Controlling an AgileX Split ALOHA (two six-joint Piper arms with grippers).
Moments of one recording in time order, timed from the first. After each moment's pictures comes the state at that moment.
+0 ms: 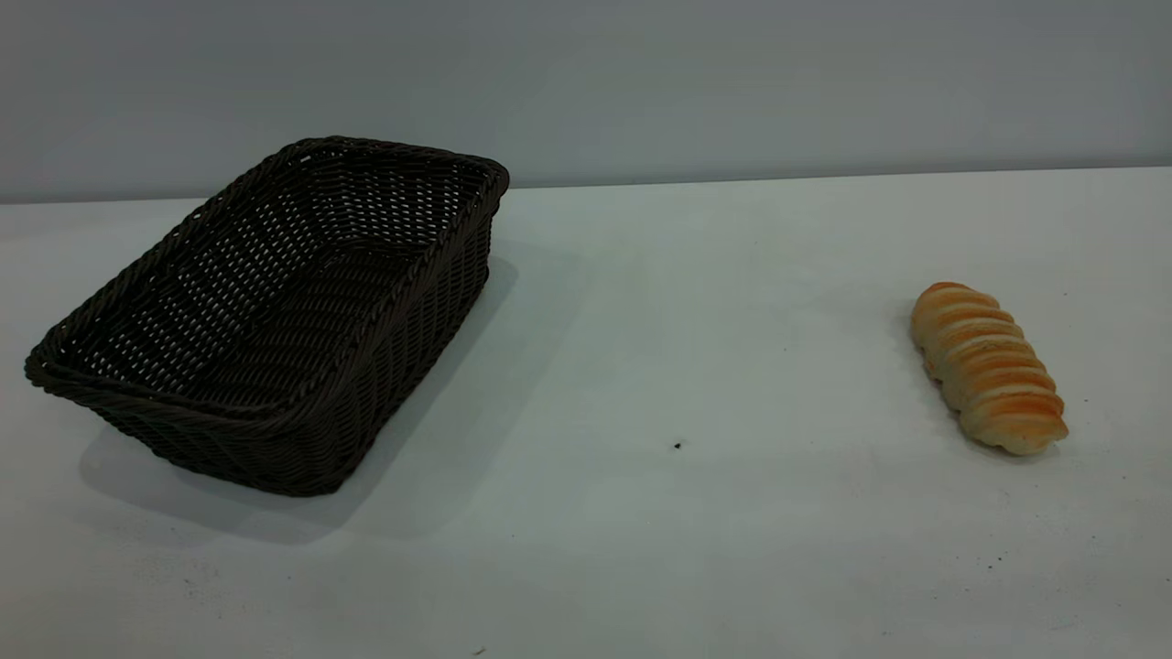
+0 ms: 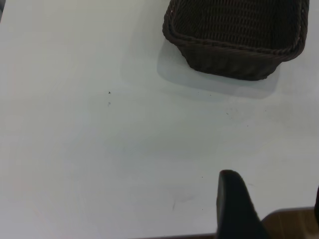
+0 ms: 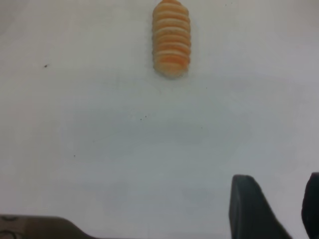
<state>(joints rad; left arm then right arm) -0.01 -0.02 -0.49 -0.01 1.13 0.03 0.01 0.09 -0.47 0.07 1.12 -0.01</state>
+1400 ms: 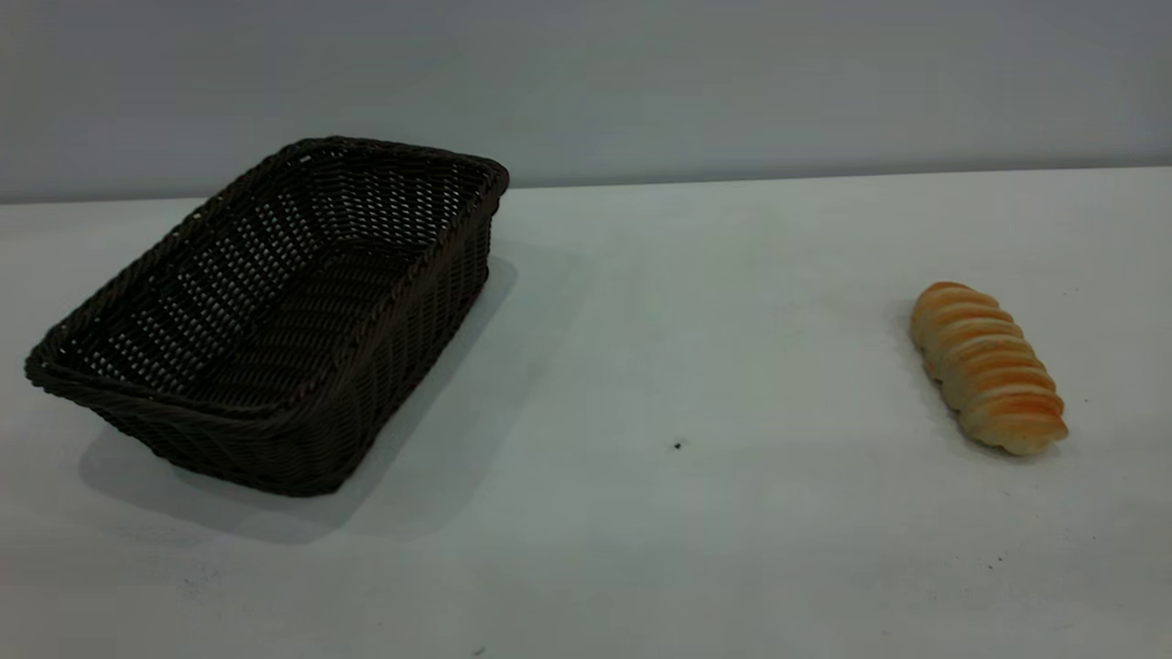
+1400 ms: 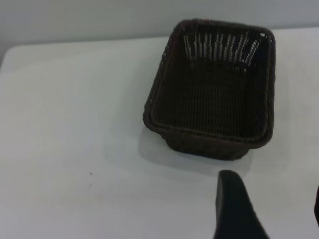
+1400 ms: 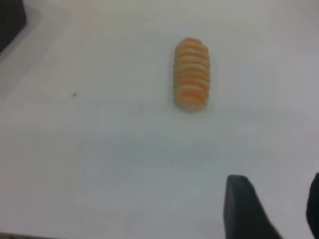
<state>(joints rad) -0.01 0.12 -0.52 -0.09 0.85 0.06 0.01 0.09 -0.53 0.14 1.07 -0.09</state>
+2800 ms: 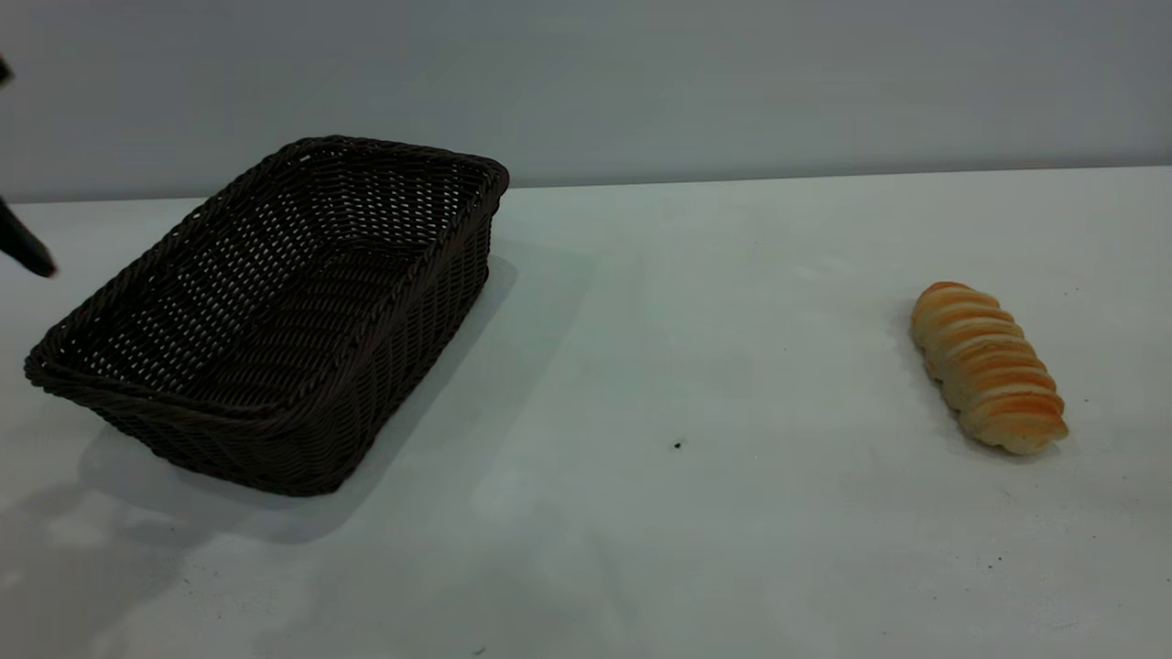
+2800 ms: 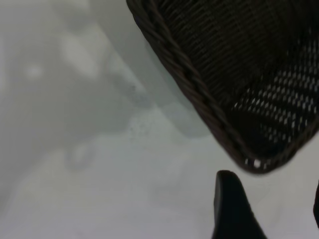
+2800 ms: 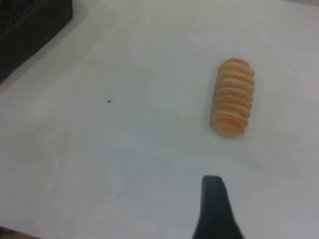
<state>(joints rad) -0.01 1.41 -0.71 -0.35 0.42 -0.47 0.01 0.41 -0.55 0.31 0.86 -0.31</state>
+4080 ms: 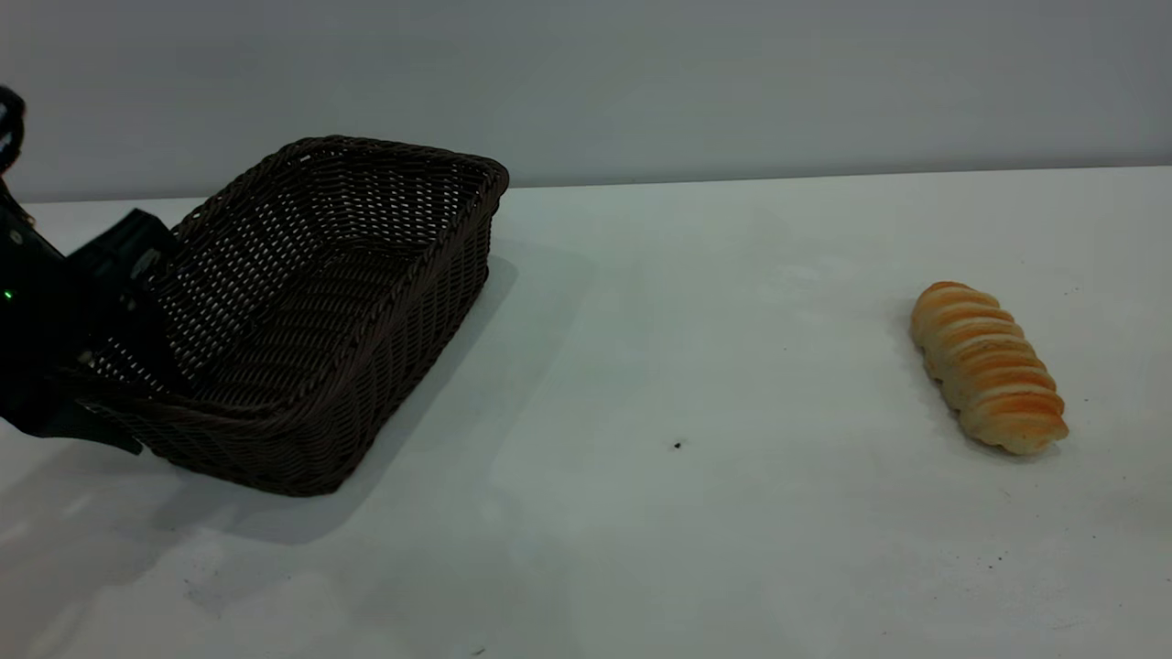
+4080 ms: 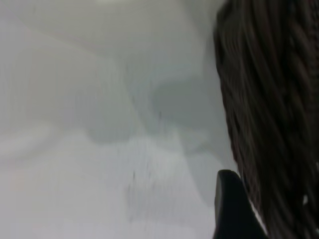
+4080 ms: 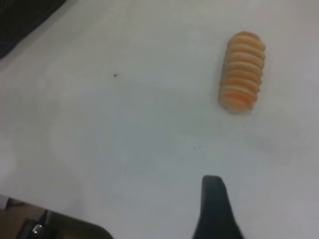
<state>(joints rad) -0.01 1.89 -0.81 -0.52 0.20 -0.57 0.01 0.41 -0.55 0.31 0.94 -0.31</state>
